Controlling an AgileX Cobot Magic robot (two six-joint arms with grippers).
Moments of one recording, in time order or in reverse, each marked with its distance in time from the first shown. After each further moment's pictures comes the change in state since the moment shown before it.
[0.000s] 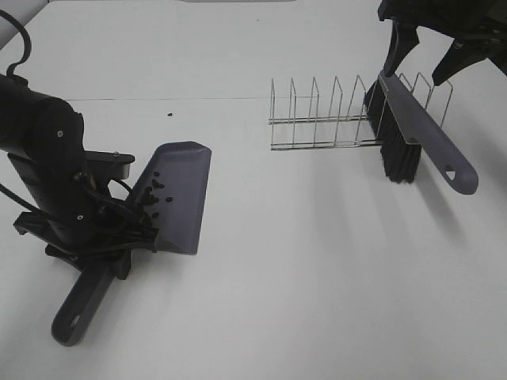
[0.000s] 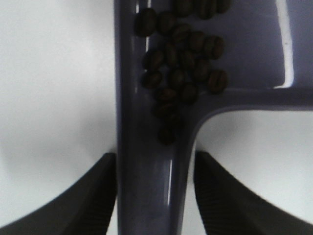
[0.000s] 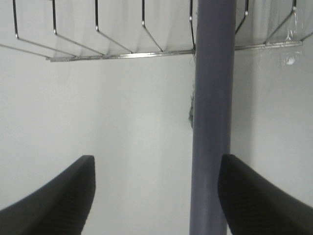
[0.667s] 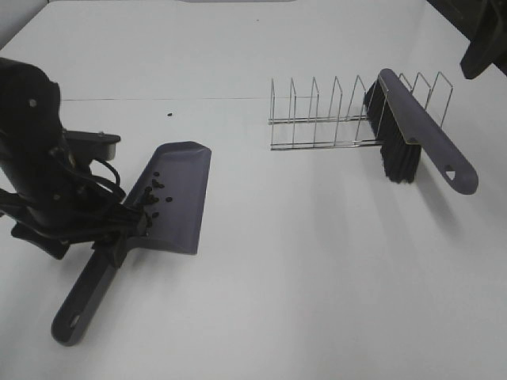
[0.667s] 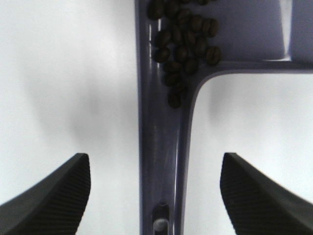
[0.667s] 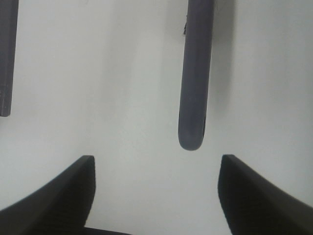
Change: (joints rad) left arm 0.027 -0.140 -0.002 0.001 0.122 0.039; right arm 0.000 -0.588 0.496 -0.016 0.001 -0.042
